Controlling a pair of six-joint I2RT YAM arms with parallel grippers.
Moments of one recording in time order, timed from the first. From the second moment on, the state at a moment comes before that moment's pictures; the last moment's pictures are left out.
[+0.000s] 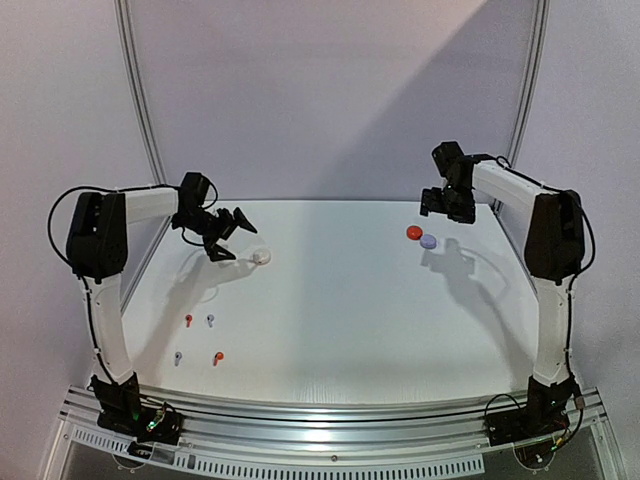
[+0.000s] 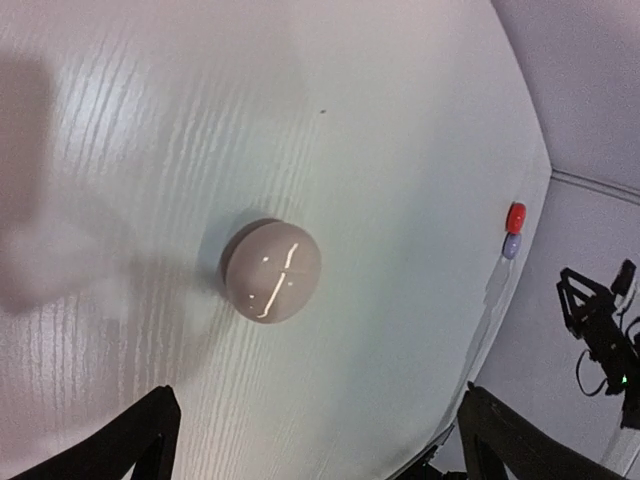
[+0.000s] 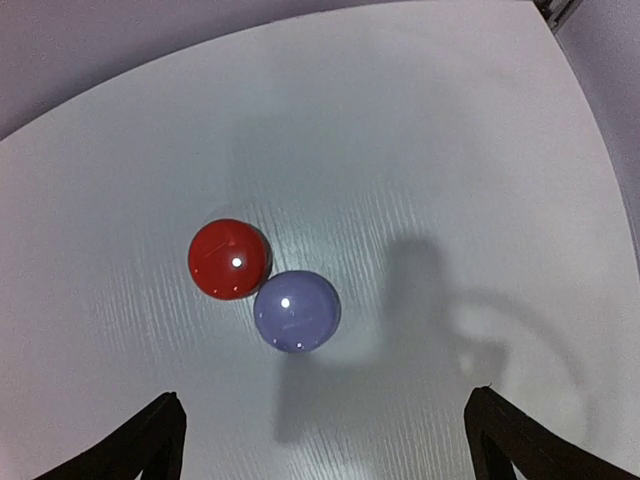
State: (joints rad) left arm -0.14 2.13 1.60 -0.59 0.59 -0.74; right arm 0.30 2.17 1.97 -0.86 0.25 0.49
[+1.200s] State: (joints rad) left arm -0.14 2.00 1.67 -0.57 0.72 -0.61; right arm 0.28 2.50 2.13 -0.80 0.17 0.33
